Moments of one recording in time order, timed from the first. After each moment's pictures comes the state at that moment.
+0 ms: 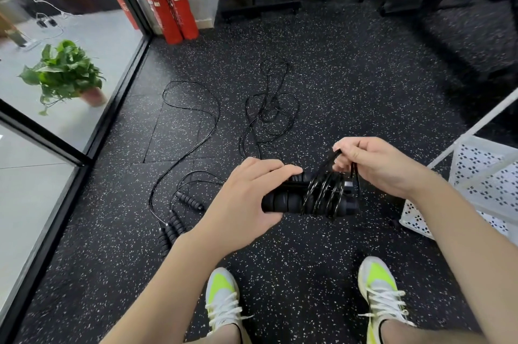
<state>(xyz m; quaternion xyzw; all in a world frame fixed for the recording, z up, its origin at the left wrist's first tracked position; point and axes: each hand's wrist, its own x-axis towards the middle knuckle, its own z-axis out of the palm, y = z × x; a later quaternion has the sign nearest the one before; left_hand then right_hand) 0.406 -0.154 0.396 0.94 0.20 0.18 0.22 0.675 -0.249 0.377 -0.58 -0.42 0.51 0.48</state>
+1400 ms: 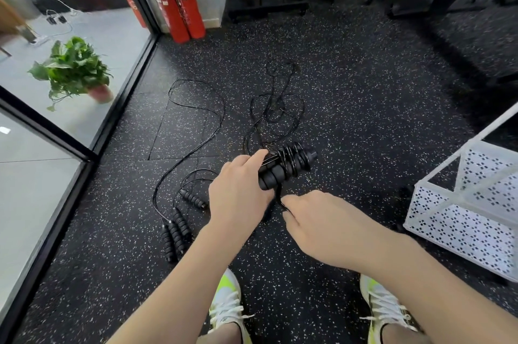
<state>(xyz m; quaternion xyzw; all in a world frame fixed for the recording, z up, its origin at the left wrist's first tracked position) 0.419 -0.146 0.380 0.86 0.48 0.15 0.12 0.539 -0.262 0.425 -0.69 -0.69 0.20 0.02</state>
